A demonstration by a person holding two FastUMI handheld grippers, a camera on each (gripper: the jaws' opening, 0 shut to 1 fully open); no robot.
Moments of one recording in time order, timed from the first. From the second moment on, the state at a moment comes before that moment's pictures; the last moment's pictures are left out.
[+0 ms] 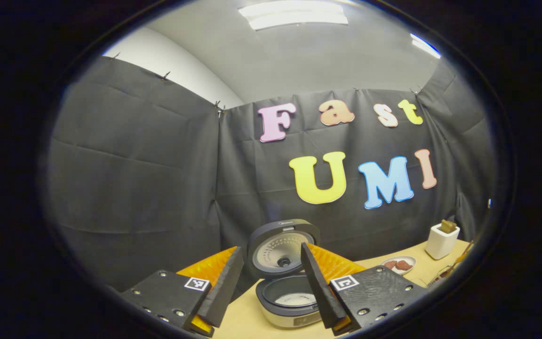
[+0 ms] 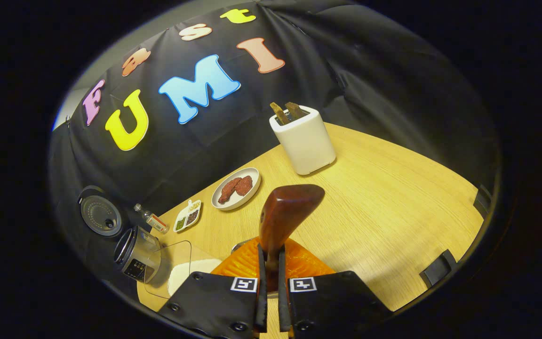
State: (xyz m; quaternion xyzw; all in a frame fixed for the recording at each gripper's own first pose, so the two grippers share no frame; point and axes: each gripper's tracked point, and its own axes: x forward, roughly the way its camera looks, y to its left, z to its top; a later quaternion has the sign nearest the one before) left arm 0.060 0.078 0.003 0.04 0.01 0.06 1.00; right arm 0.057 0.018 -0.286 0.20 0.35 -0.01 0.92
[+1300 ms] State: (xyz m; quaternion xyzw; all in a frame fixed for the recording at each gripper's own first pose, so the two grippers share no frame) left arm 0.077 0.158 -0.041 0.01 0.03 0.09 1.00; right arm 0.072 0.185 -0.197 -0.02 0.24 0.14 0.96
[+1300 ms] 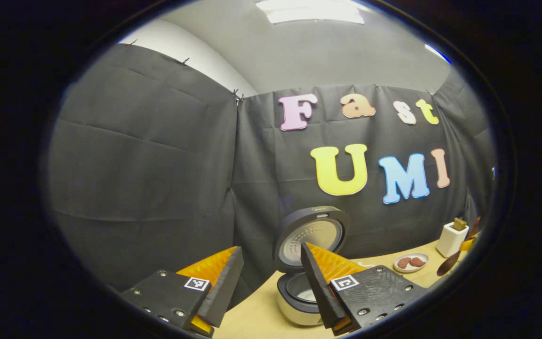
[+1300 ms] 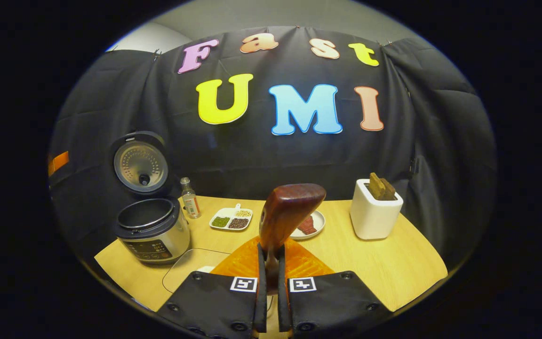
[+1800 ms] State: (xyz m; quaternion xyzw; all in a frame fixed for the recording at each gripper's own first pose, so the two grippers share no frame) left arm 0.089 0.182 -0.068 0.01 0.05 0.09 0.99; right arm 0.066 0.233 -0.251 -0.14 0.25 0.18 0.94
